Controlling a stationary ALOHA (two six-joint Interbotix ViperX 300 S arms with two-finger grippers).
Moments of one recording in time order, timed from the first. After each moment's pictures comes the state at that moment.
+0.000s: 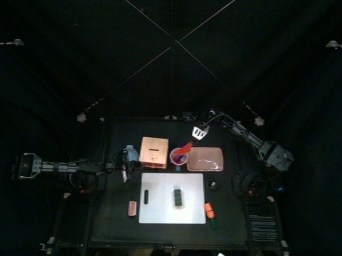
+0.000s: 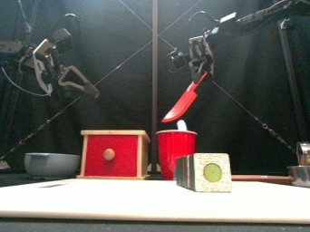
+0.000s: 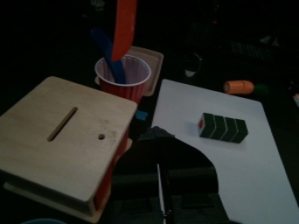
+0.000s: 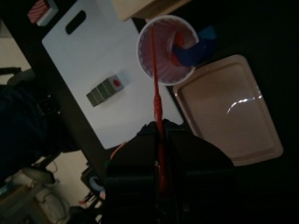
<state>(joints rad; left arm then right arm) 0.16 -0.57 1.19 -0.15 -0.36 0.00 -0.69 -0.01 -0.09 0.46 1.49 -0.15</state>
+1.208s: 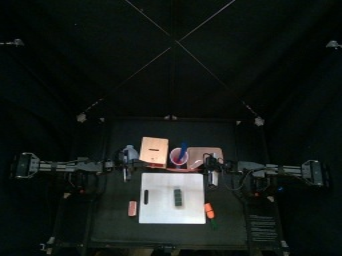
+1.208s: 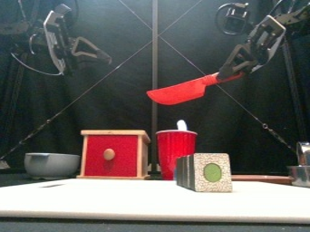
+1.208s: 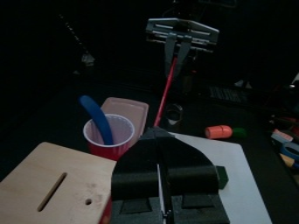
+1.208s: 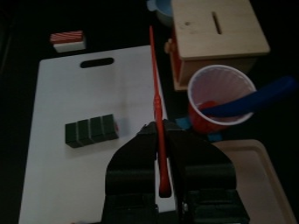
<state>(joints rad) 0.08 -0.61 1.08 -0.12 -0.42 0.00 -0.12 -0.64 0.92 0.17 0.19 -0.15</state>
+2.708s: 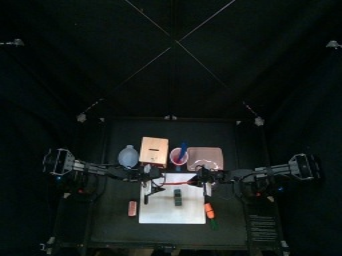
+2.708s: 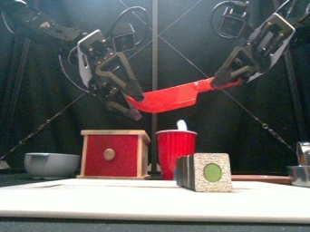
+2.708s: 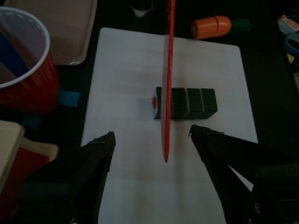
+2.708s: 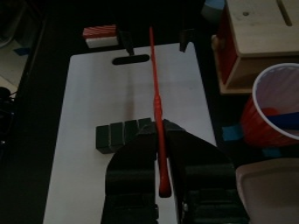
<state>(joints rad) -0.04 -0.11 0.74 -0.15 0.00 0.00 0.05 -0.45 0.96 0.27 -0.05 -0.15</state>
